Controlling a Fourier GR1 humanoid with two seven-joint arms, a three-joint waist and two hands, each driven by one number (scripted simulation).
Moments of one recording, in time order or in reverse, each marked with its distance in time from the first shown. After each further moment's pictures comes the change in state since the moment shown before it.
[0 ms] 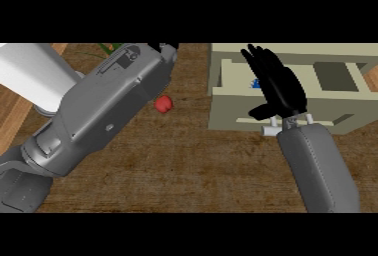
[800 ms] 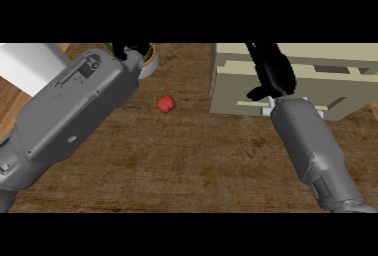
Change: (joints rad) left arm 0.136 0.146 0.013 -0.233 -0.066 0.013 0.099; right arm -0.275 -0.023 -0.103 0.575 0.131 -0.406 -0.049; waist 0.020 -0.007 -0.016
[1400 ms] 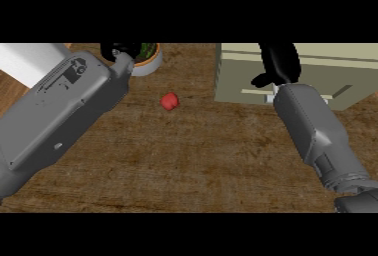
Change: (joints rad) left arm 0.036 0.053 0.002 -0.118 -0.040 0.018 0.068; right arm -0.182 -0.043 -0.089 0.289 0.011 -0.176 0.001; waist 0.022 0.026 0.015
